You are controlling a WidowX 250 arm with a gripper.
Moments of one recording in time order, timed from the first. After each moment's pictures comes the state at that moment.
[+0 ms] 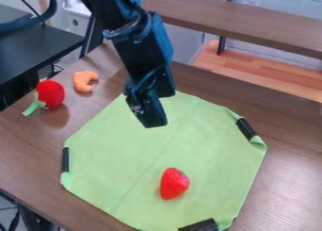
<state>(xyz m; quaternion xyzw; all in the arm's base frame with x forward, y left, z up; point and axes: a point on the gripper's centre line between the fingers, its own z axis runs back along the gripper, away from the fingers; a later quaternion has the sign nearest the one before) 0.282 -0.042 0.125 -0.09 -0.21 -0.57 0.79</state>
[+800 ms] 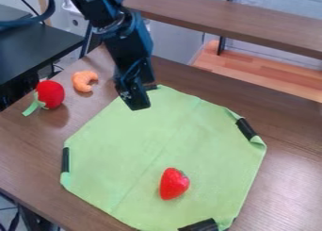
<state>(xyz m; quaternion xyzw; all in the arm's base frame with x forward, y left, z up) 0.323 0.016 0.104 -0.04 -0.21 -0.52 0.83</state>
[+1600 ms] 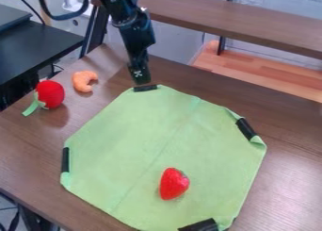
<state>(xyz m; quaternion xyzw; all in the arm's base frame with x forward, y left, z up) 0.416 0.076 0.068 0.03 -0.18 -0.45 0.87</state>
